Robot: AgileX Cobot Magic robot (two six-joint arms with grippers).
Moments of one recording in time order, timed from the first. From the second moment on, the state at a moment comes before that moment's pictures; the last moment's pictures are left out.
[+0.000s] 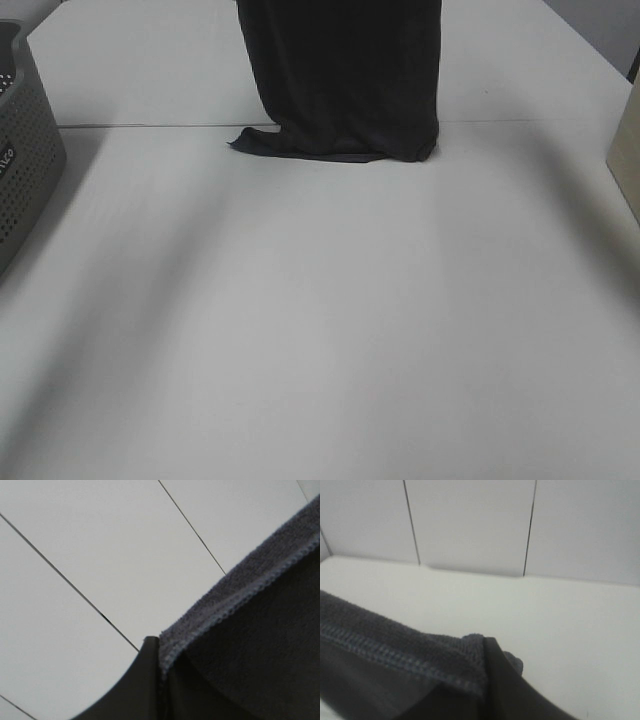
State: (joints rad) left arm -0.30 2.38 -2.65 0.09 0.38 0.53; right arm 0.29 2.13 -2.37 -0.16 0.61 0.13
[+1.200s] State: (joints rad) left arm -0.37 1.71 -2.04 -0.03 1.21 0.00; right arm 0.29 1.69 -2.03 0.21 1.21 -0.01
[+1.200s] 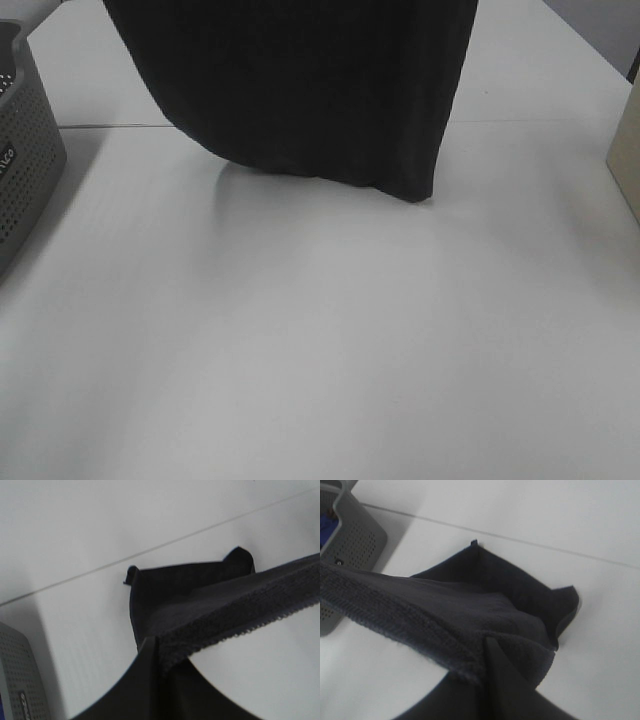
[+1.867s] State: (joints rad) left arm -0.62 1.30 -1.40 0.00 1.15 -0.25; right arm 0.30 1.23 -1.40 0.24 1.21 0.00
